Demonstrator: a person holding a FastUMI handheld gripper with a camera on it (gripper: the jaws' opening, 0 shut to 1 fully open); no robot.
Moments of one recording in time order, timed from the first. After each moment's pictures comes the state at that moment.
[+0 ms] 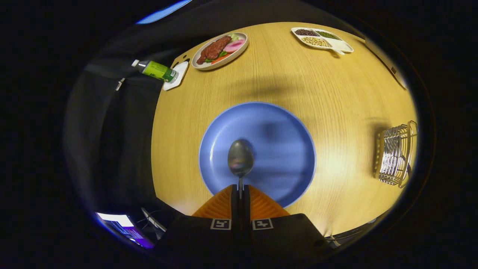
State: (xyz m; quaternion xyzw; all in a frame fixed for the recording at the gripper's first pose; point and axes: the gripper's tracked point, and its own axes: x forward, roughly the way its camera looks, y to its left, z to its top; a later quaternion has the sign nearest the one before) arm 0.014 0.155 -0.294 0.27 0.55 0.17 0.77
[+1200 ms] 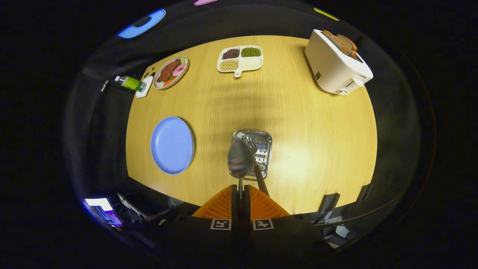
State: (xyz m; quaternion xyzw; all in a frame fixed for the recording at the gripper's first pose) arm -0.036 -0.119 -0.258 0.15 0.62 0.10 0.76
